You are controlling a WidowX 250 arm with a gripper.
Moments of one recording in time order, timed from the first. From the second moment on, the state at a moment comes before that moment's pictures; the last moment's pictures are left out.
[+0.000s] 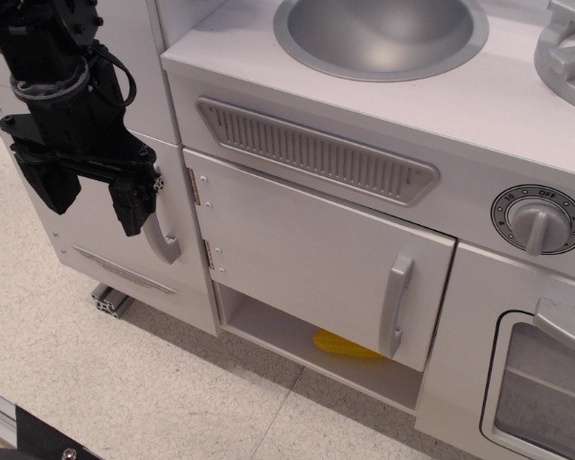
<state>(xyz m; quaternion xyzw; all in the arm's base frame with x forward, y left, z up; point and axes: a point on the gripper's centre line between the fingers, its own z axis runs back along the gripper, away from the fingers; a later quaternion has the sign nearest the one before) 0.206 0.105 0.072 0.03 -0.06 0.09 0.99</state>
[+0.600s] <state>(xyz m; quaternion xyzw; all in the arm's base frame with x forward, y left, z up) 0.198 0.071 0.044 0.01 -0.07 0.04 1.00</state>
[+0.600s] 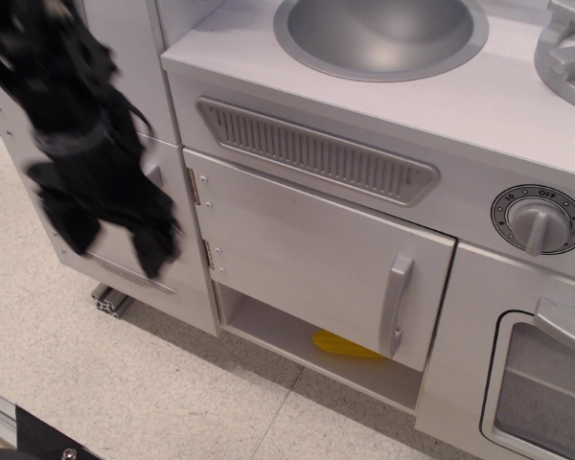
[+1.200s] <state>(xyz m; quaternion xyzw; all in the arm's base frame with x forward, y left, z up) 0.239 -0.016 -0.003 0.02 -0.14 0.02 0.99</state>
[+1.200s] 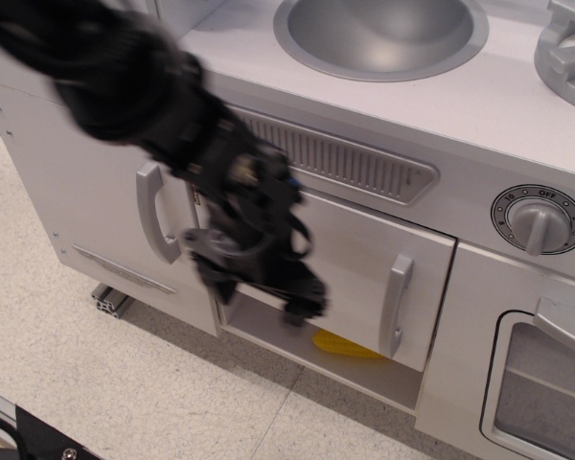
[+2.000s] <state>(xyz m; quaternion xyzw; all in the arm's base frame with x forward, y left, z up) 0.292 -0.054 -0.029 -0.01 -0.18 0.00 0.98</state>
